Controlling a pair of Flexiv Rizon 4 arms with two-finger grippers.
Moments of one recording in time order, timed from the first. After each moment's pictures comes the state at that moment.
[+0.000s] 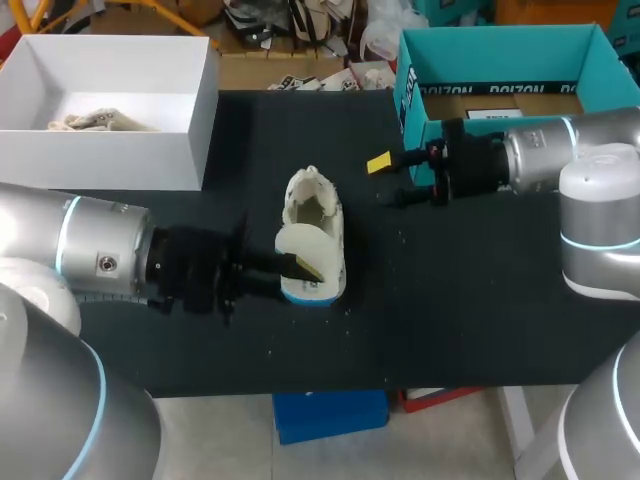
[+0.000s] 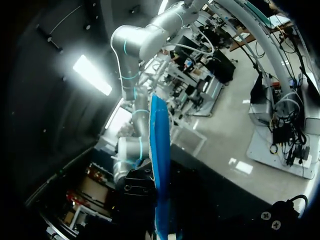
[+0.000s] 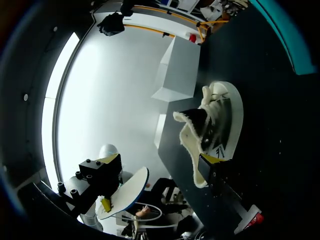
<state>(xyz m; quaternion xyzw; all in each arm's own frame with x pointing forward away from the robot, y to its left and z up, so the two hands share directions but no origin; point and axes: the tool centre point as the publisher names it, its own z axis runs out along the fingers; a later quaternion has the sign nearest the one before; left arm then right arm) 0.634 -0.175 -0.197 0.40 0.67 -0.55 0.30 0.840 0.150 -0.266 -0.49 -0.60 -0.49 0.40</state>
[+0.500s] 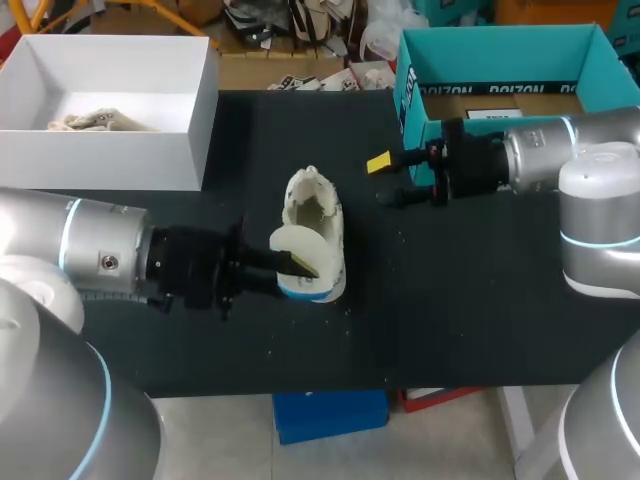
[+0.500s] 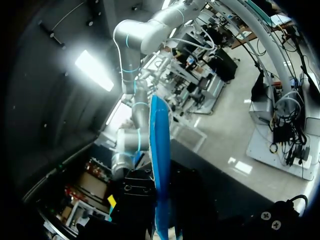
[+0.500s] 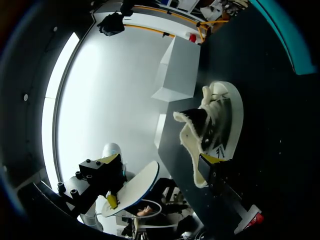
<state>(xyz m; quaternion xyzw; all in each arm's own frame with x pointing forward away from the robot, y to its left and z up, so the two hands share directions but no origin) 0.651 -0.169 -0.212 0.38 0.68 -0.56 0.29 0.841 0.150 -0.265 -0.49 -0.60 -0.49 0.40</state>
